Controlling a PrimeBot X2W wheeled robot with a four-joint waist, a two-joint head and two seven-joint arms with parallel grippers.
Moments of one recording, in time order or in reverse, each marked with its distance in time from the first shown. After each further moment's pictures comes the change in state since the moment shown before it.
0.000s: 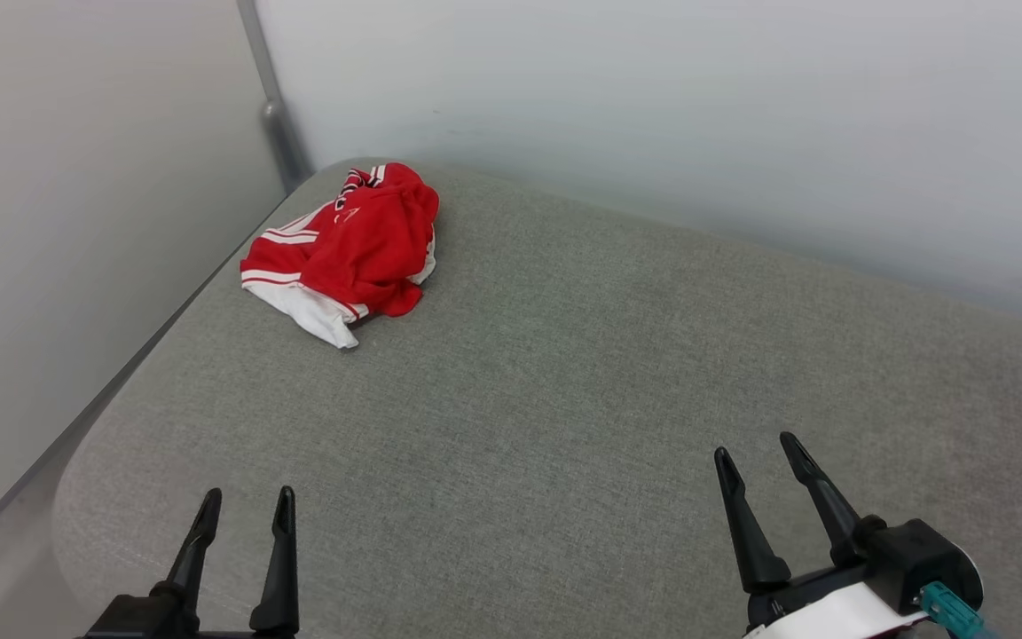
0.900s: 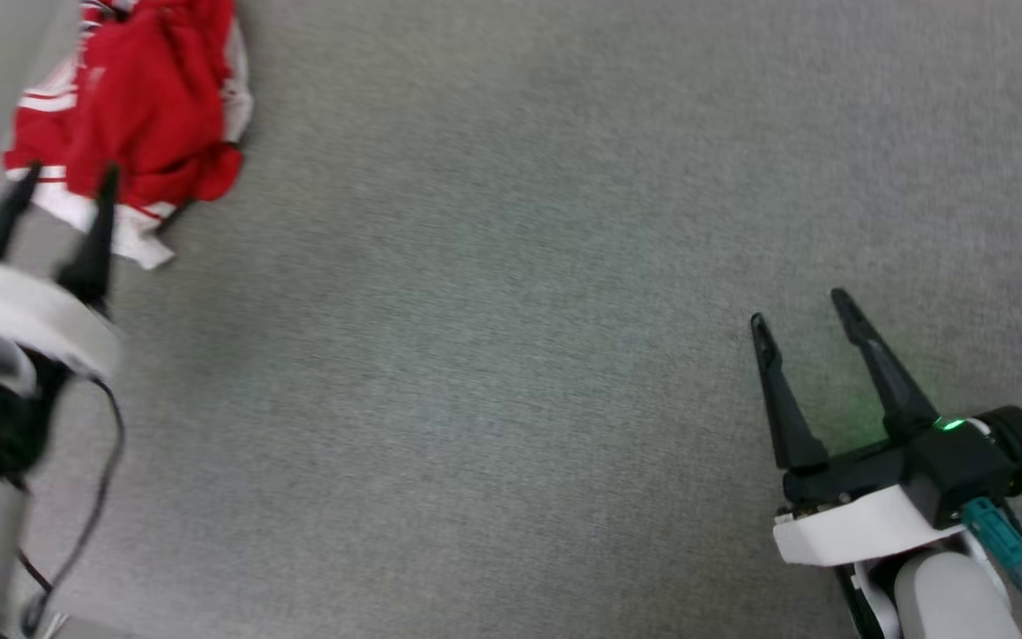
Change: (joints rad) left arm -0.668 0.454 -0.171 0.368 -0.374 -0.002 0.140; right arm -0.159 0.001 -0.060 -0.111 -0.203 0.000 0.000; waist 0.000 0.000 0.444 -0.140
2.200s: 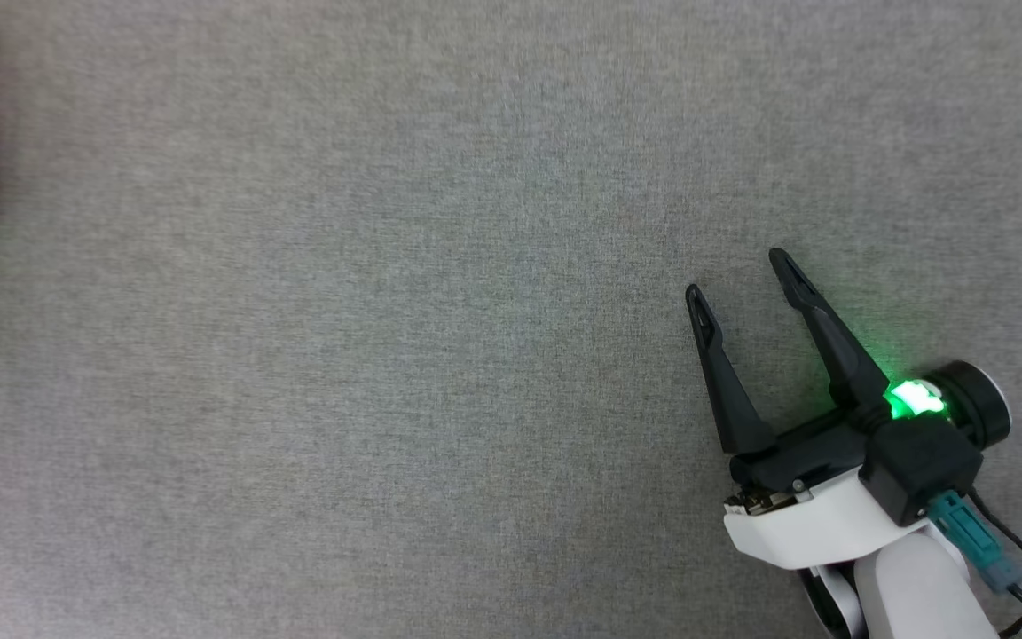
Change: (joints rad) left arm -0.505 0.339 -0.310 0.379 -0.574 0.001 0.609; right arm -0.059 0.013 0.093 -0.072 0.018 0.002 -0.009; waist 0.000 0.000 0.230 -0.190
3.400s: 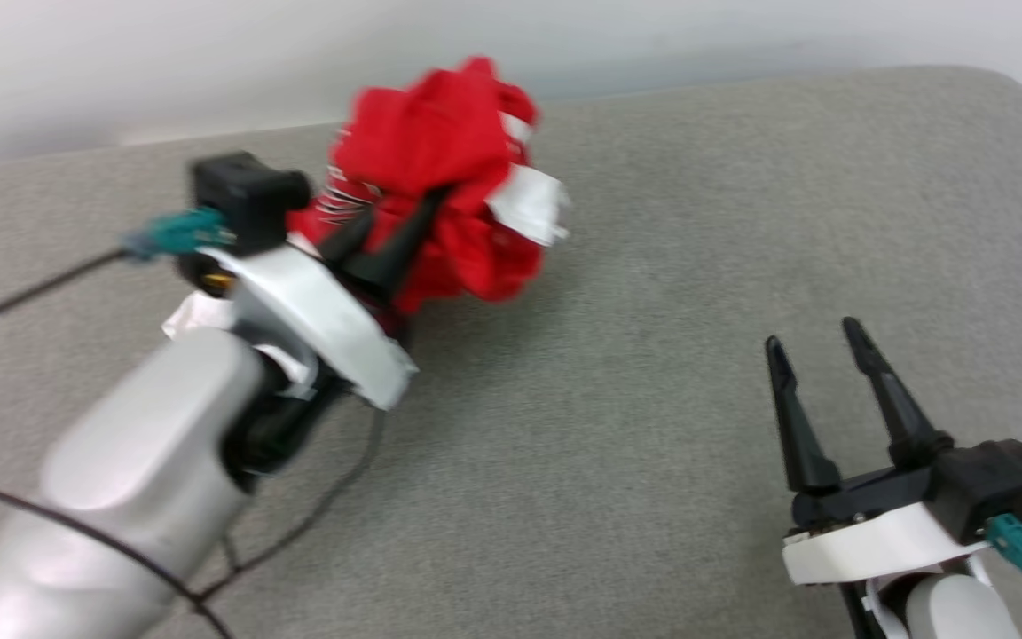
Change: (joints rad) left arm 0.203 -0.264 -0.373 -0.556 0.113 0.046 -0.609; right arm 0.097 -0.014 -0.109 0.079 0.090 -0.002 0.009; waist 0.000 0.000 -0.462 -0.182
